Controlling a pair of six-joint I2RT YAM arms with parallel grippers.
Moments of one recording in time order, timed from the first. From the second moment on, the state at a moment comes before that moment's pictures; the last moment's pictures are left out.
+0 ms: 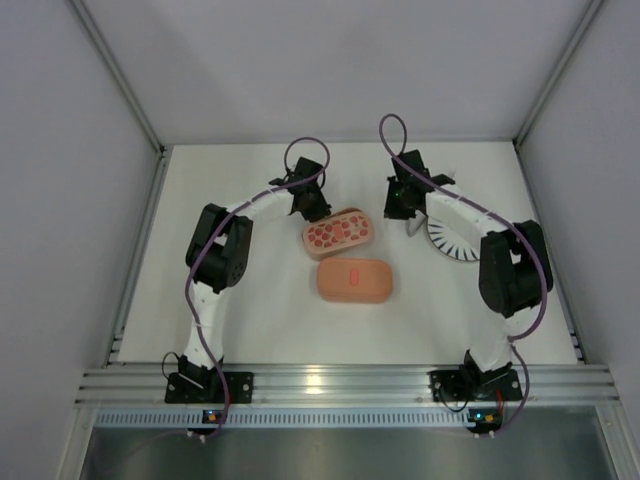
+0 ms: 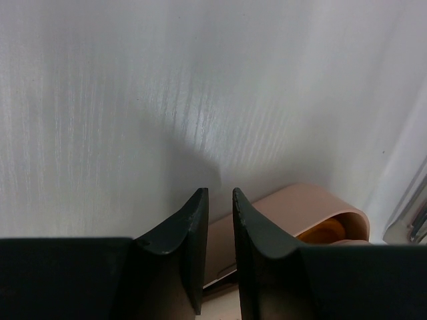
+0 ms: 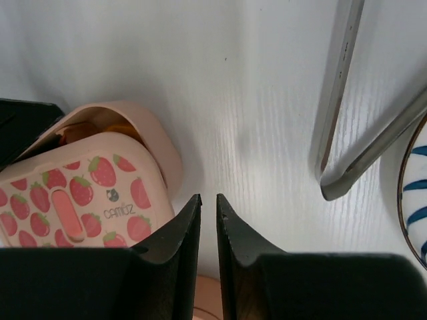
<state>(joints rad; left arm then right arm) -0.47 2.20 1.65 -0.37 0.01 -0.84 0.39 1.84 1.40 -0.50 0.05 0.49</state>
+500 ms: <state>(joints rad) -0.49 2.23 1.68 -0.34 0.08 -0.83 0.52 1.68 1.19 -0.50 0.03 0.47</state>
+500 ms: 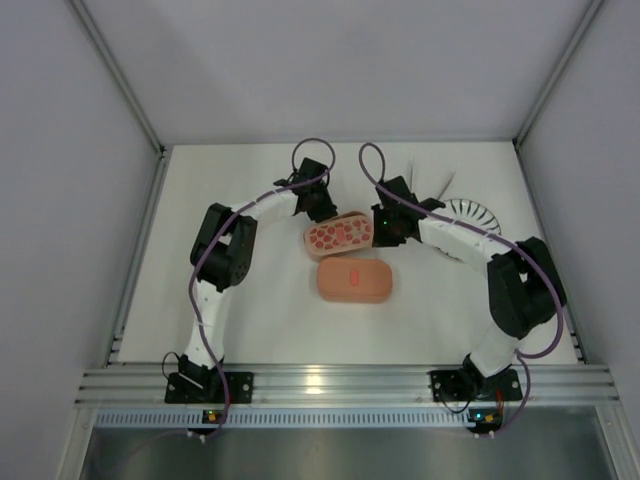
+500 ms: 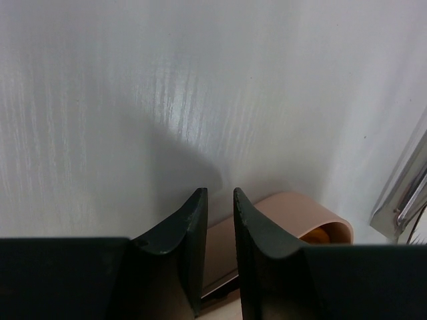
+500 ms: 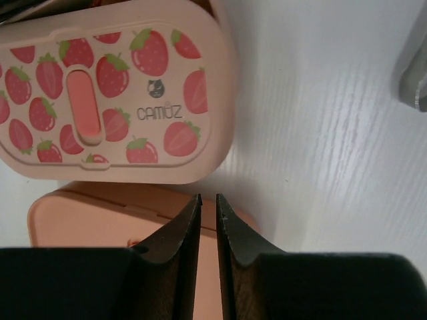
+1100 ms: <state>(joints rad) -0.49 2.24 1.69 -0.32 0.12 -0.81 0.58 1.74 1.21 -0.50 0.01 0.49</state>
